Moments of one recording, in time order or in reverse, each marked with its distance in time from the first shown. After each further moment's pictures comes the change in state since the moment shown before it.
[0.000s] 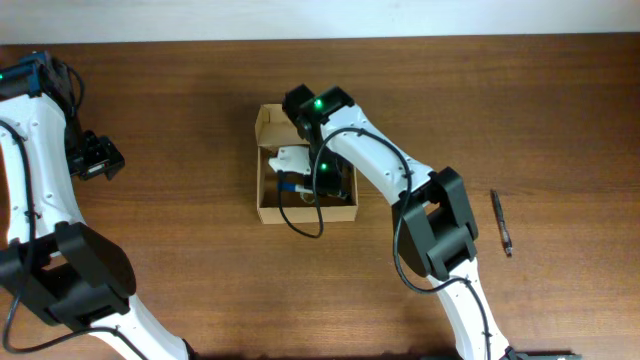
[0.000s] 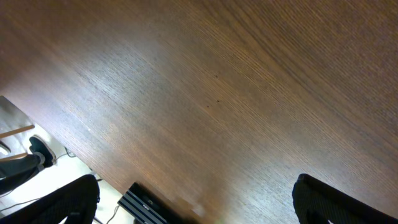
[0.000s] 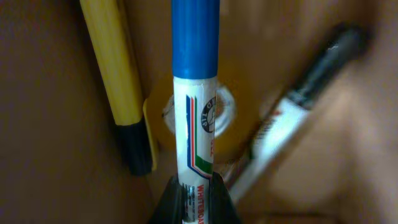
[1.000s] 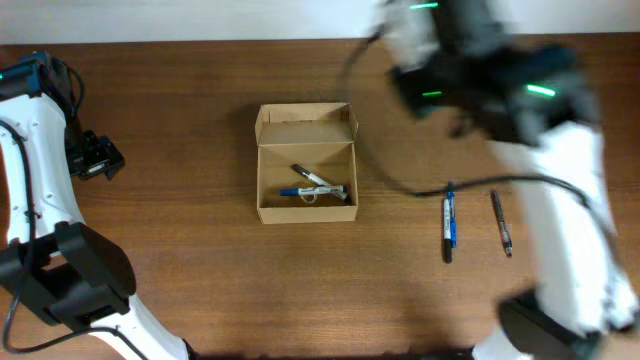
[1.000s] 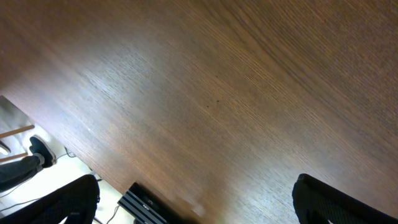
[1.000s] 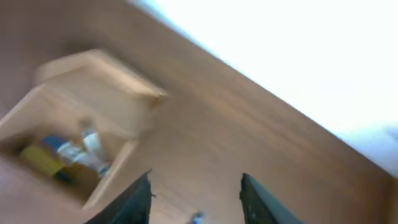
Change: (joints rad) left arm 0.000 0.000 0.000 0.000 0.000 0.000; right arm -0.282 -0.655 0.246 -0.029 0.264 0.571
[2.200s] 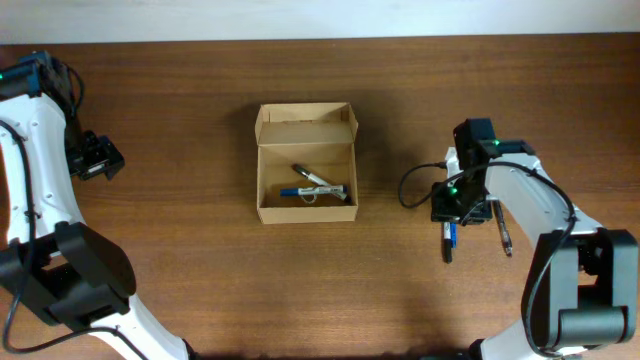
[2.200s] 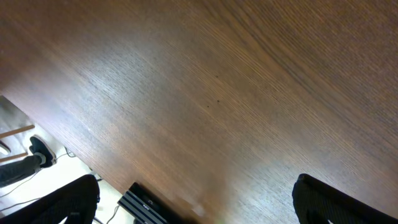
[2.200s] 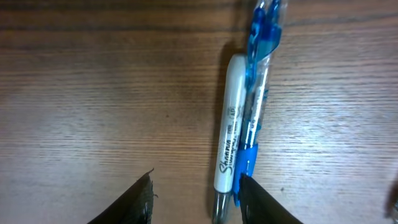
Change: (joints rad) left arm 0.000 0.000 0.000 0.000 0.000 0.000; right arm -0.286 0.018 -1.221 0.425 -0.231 0.349
